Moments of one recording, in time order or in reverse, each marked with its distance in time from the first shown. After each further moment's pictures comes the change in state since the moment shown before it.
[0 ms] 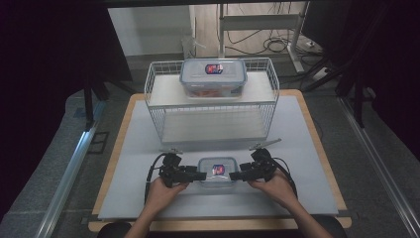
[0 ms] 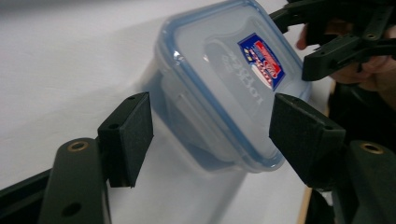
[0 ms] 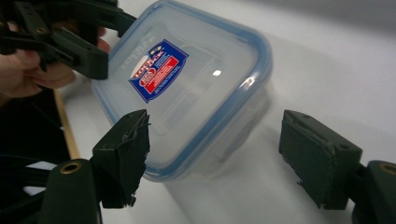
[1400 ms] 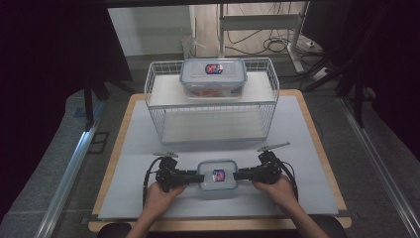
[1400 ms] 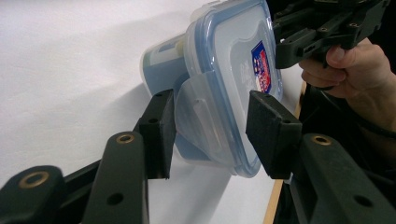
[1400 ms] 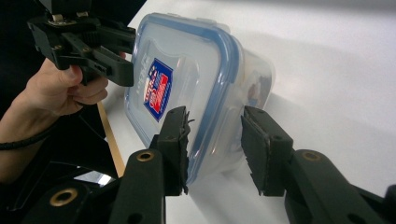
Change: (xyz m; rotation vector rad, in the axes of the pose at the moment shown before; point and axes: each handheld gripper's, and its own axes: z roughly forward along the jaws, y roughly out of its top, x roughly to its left) left arm -0.004 -0.013 -0.013 -0.042 -0.063 -0.004; right arm -0.003 -0.013 -0.014 -0.067 0.124 0.087
